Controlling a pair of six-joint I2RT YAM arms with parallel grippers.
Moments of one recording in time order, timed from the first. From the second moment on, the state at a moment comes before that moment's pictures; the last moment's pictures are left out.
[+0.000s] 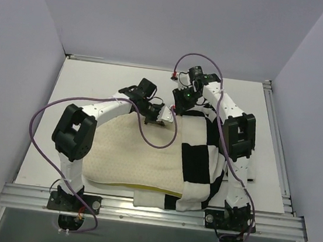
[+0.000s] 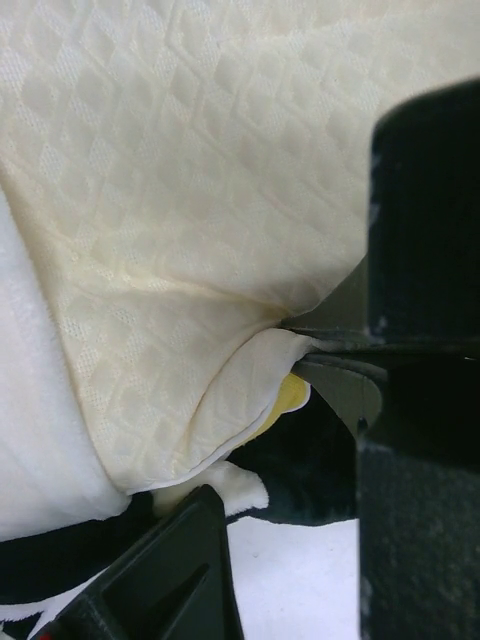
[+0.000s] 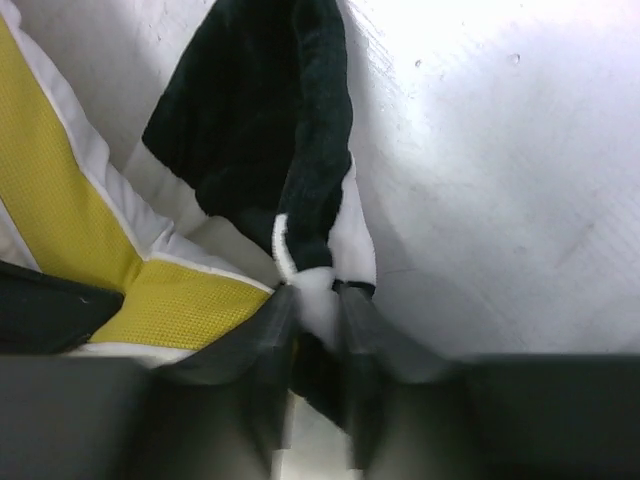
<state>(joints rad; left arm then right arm) -0.55 1.92 1.46 -0.56 0.71 1.13 0.38 2.25 1.99 -0.94 -0.42 -0.23</state>
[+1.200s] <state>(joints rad) -0.28 1.84 1.27 -0.16 0.54 0.73 0.38 2.07 1.97 -0.53 -0.54 0.39</state>
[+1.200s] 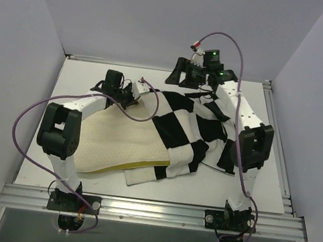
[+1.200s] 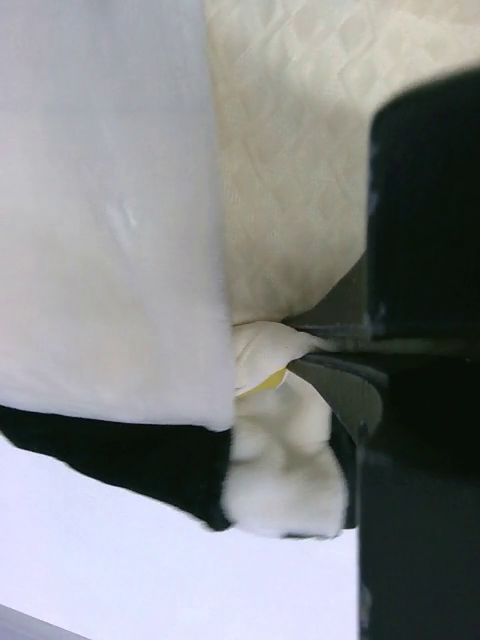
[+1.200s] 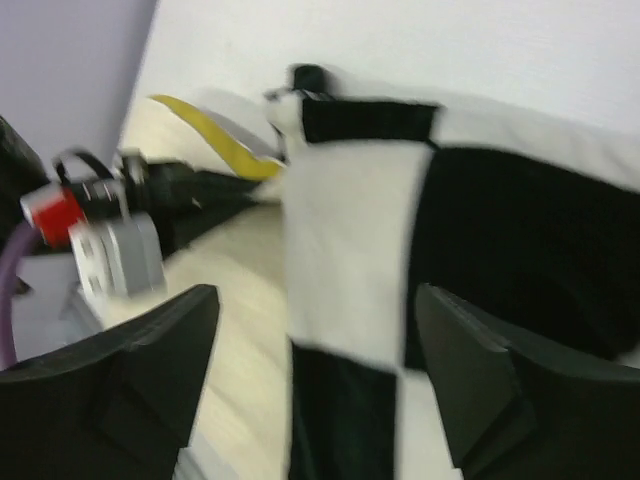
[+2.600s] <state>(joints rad) -0.66 1.30 0.80 -0.45 0.27 0.50 0.68 1.66 1.38 -0.76 -0.37 0.22</state>
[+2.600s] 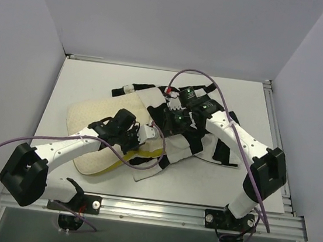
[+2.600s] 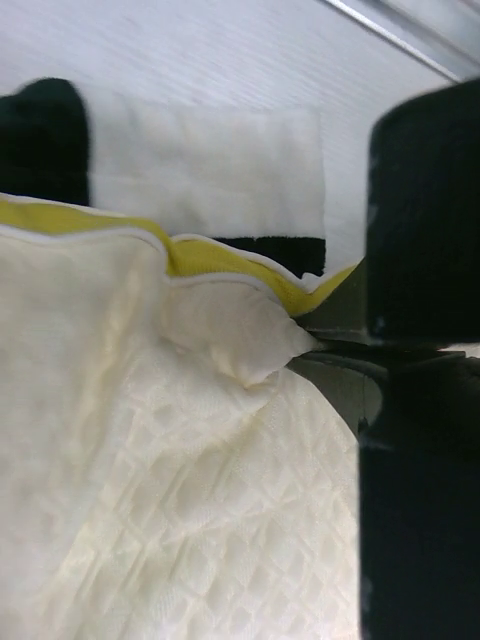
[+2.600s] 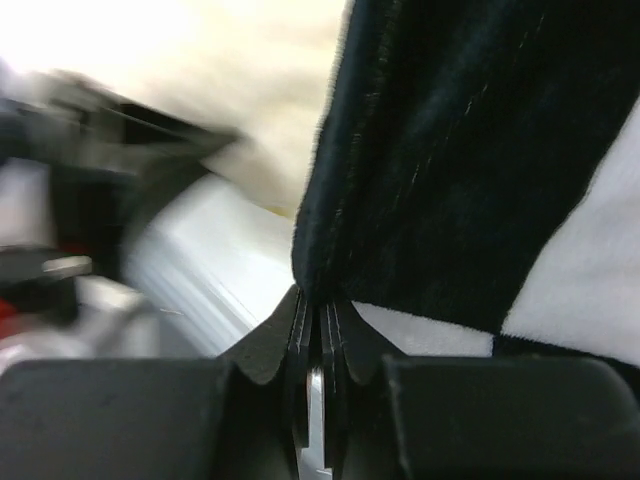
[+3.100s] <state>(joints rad) -0.54 1.25 0.91 -0.25 0.38 -0.01 0.45 1.60 1.26 -0.44 -0.57 0.54</state>
